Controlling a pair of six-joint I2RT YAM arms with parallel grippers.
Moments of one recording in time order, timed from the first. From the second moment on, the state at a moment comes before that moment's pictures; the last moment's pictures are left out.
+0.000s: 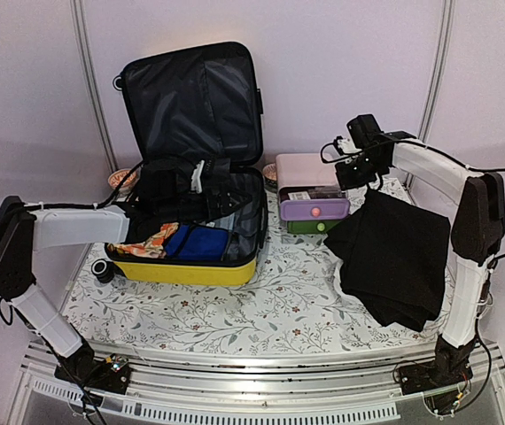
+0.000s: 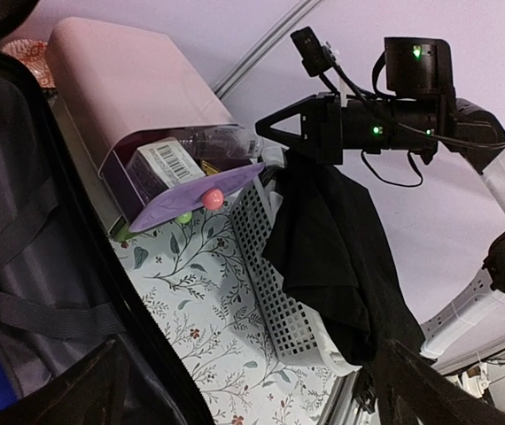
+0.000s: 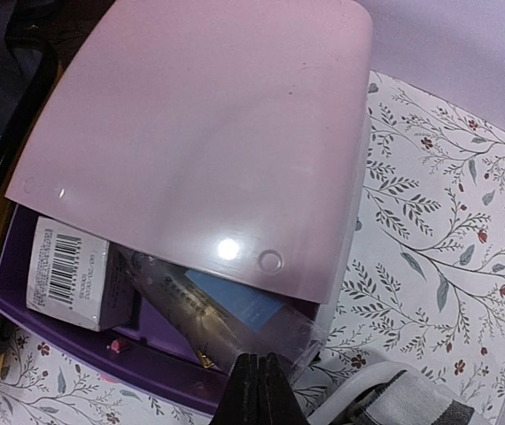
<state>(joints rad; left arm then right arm) -0.62 1.61 1.01 0.35 0.46 -0.65 0.38 1.97 1.84 -0.76 0.07 0.05</state>
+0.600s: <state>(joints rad) -0.62 1.60 1.01 0.36 0.46 -0.66 0.38 1.95 1.82 -0.74 -0.10 -0.06</state>
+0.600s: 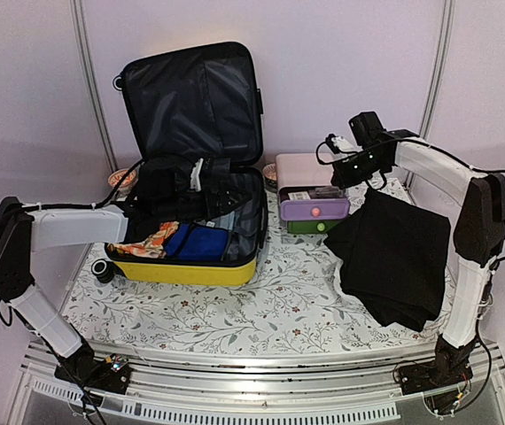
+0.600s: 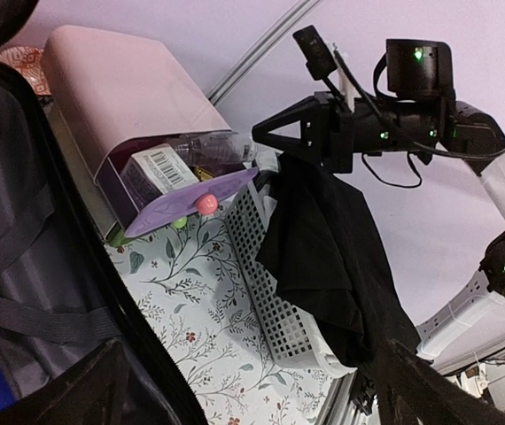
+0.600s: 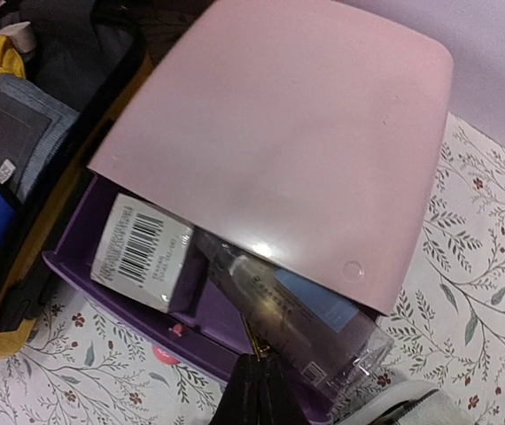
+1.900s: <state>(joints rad) -0.73 1.73 1.24 0.09 0.30 -0.48 0.40 2.17 2.06 -0.94 0.13 -0.42</state>
